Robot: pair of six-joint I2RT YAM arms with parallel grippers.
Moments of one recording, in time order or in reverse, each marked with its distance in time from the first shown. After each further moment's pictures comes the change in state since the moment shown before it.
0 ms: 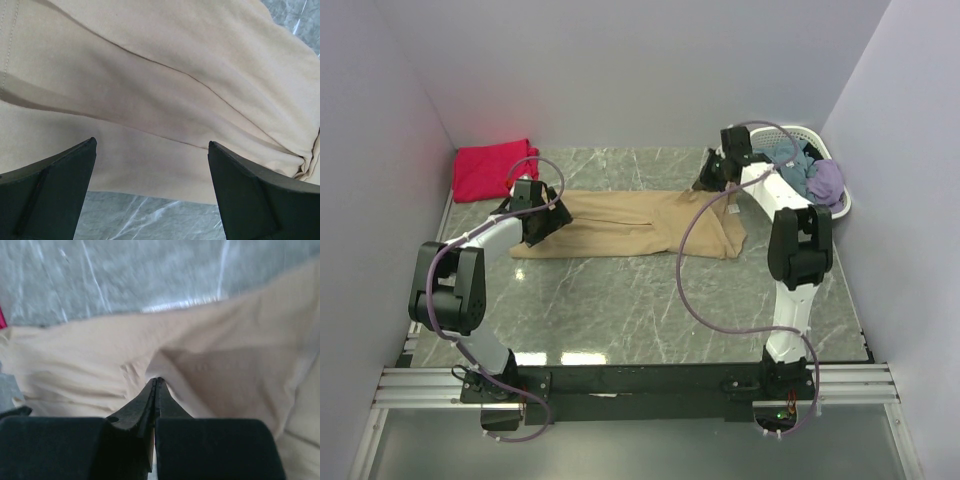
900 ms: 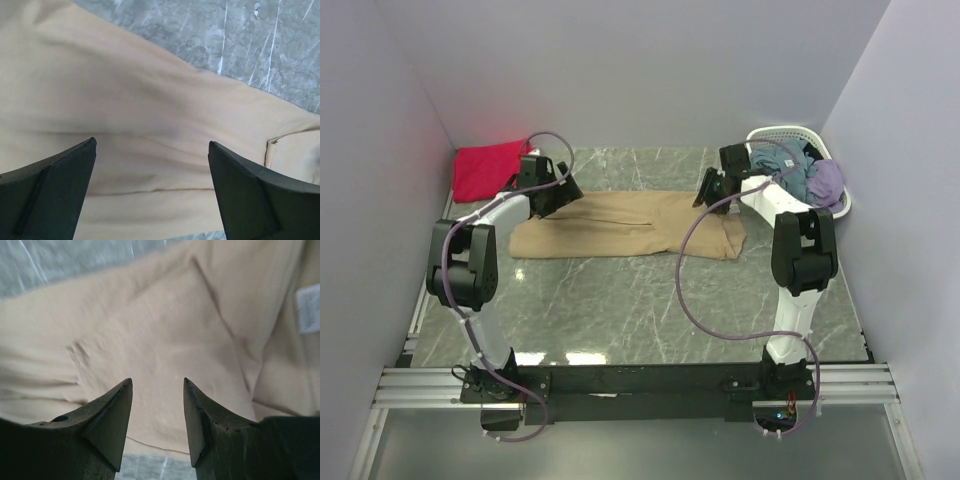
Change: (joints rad) left arm 0.000 0.174 0.247 0.045 0.115 0.073; right arm 0.004 -0.045 -0.120 0.006 0.094 -0.031
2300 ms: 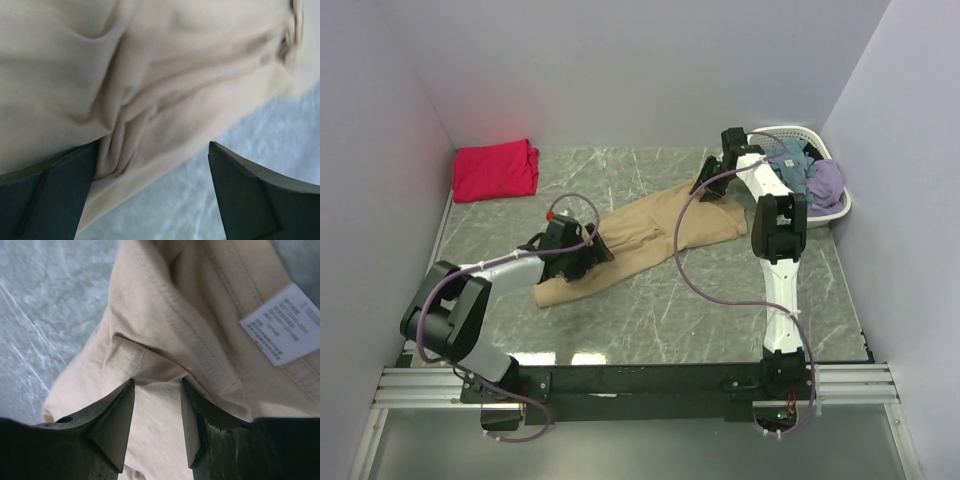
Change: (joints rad) left arm -0.274 -0.301 -0.534 0.121 0.039 -0.251; right arm -0.071 0.486 0.632 -0.324 -0.180 0.048
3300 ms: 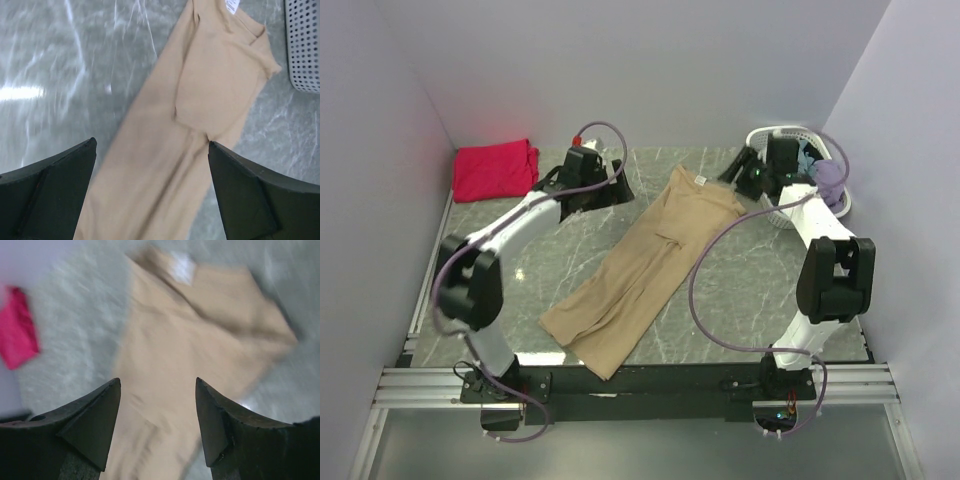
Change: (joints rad) left arm -0.068 0.124 0.644 -0.327 -0.095 0.253; right arm -0.084 -0.743 -0.720 0.479 0.033 -0.012
